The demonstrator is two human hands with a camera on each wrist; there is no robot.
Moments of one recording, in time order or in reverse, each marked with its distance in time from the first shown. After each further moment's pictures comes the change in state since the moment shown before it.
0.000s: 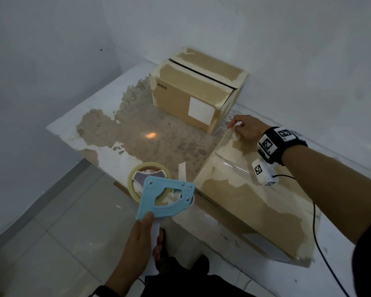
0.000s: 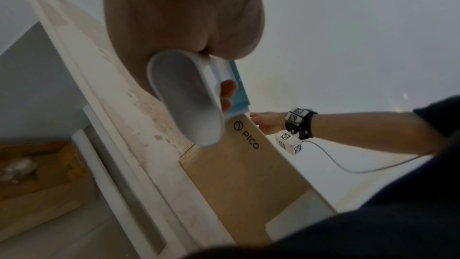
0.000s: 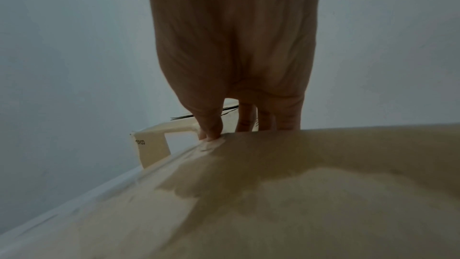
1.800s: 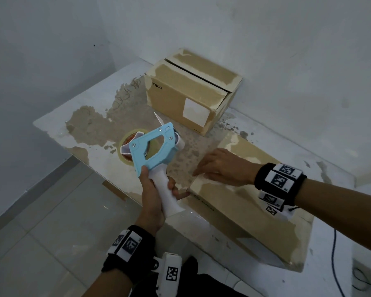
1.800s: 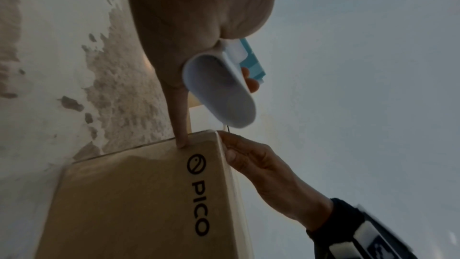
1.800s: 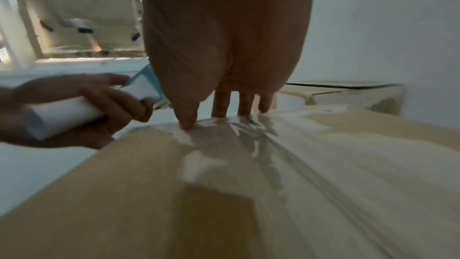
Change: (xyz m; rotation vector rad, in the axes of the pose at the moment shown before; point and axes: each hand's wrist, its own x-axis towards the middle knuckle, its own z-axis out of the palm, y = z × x) left_hand 0.052 0.059 0.072 -0.533 -0.124 -0.081; right_hand -0.089 -0.042 0.050 -0.546 -0.233 -0.768
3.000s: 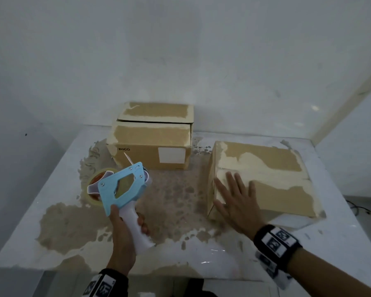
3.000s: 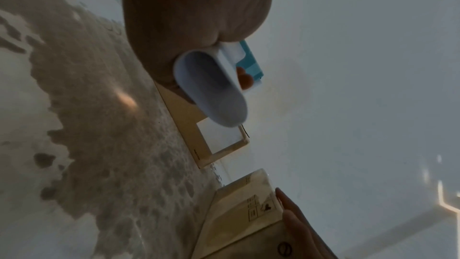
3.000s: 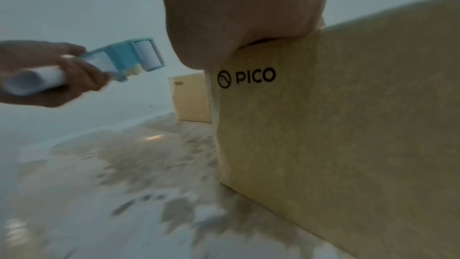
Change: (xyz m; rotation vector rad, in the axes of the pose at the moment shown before) left_hand 0.123 0.130 -0.021 0.362 -0.168 -0.193; right_hand 0.019 -0.066 0.054 0.129 0.351 1.211
